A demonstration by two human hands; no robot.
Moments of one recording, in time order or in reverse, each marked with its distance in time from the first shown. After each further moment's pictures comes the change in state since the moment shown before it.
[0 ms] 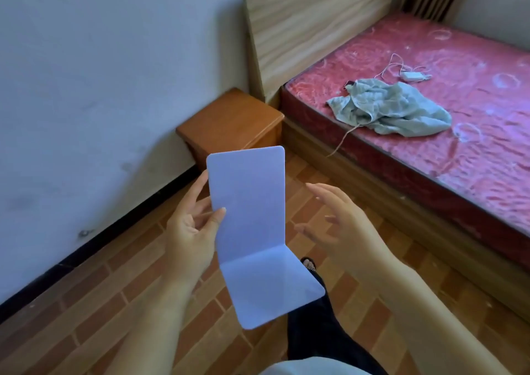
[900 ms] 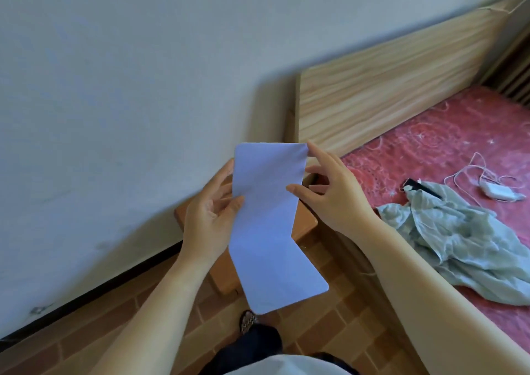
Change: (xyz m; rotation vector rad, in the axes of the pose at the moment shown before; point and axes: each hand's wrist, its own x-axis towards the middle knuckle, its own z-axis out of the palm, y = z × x) left_hand 0.538 0.005 0.074 -0.026 0.100 0.061; right_hand 0.617 0.002 -0.029 0.124 -0.057 -0.140
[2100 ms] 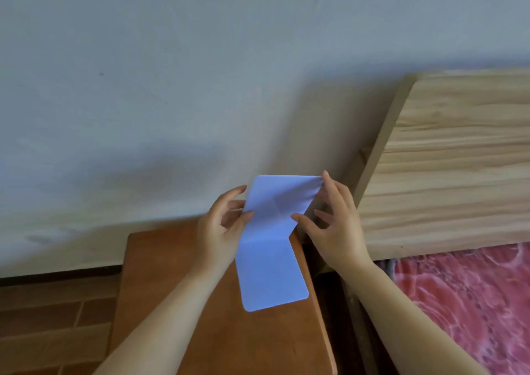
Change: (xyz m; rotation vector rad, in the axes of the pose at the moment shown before) left_hand 0.275 -0.309 0.108 0.116 0.498 -0.069; right_hand 0.324 0.309 0.135 0.081 -0.191 -0.226
